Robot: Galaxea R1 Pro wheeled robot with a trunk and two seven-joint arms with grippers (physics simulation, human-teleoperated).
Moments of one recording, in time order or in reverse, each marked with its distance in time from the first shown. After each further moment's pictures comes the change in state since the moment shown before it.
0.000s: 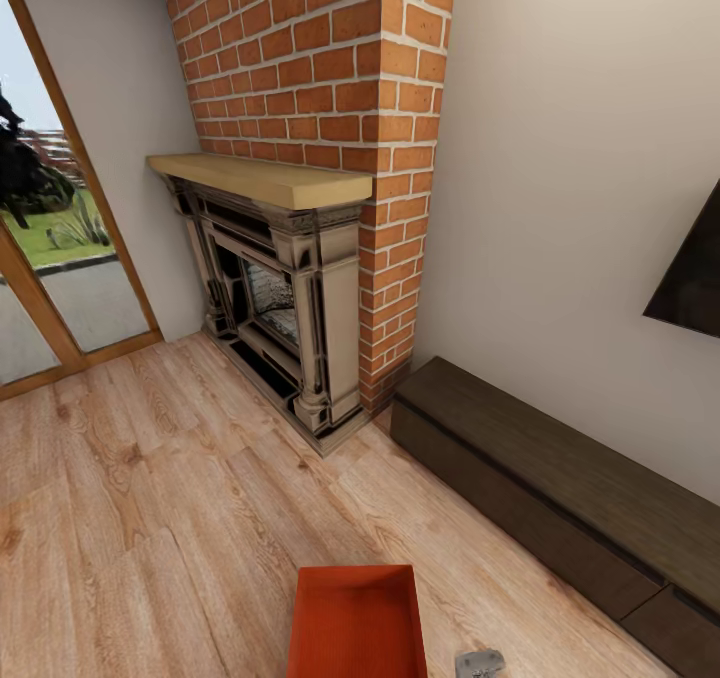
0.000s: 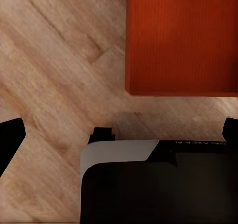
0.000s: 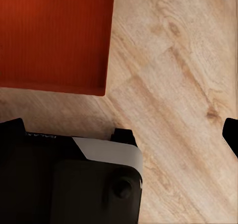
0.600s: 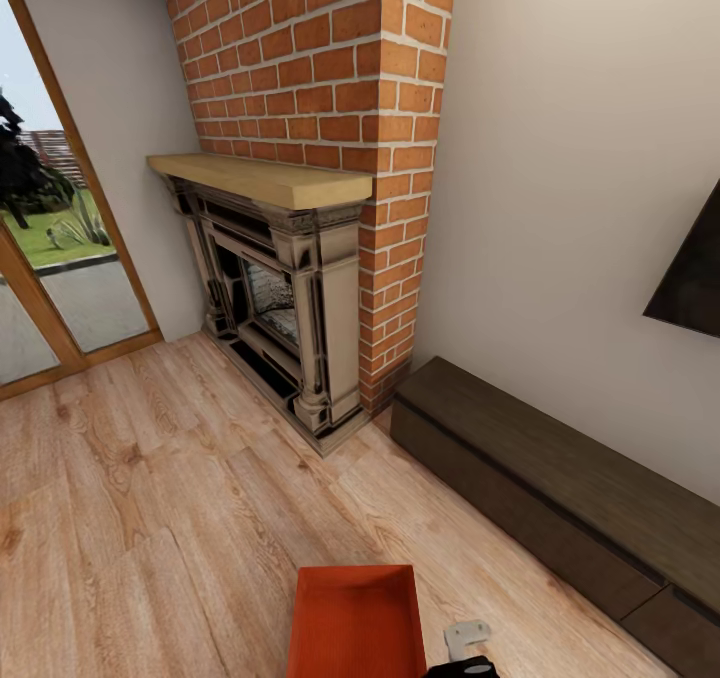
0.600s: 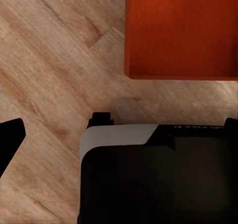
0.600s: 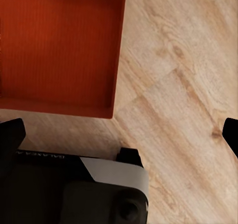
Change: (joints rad) left arm -0.002 0.001 0.001 -0.001 0.002 0.072 -0.005; right arm -0.049 0.015 0.008 -0.009 -0.002 0.003 0.014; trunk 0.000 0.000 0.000
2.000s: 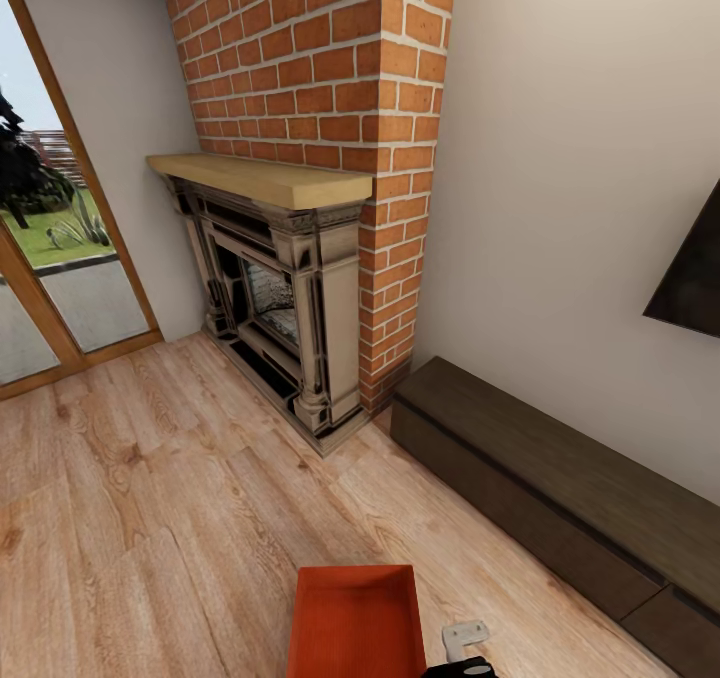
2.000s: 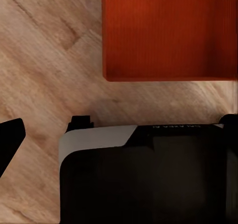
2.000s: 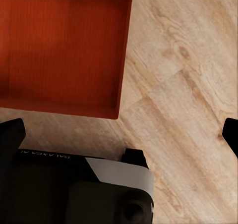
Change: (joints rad) left arm 0.000 0.002 0.001 -0.002 0.005 -0.007 -0.094; right arm -0.003 0.002 0.001 0.010 -0.004 -0.011 0.019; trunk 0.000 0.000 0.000
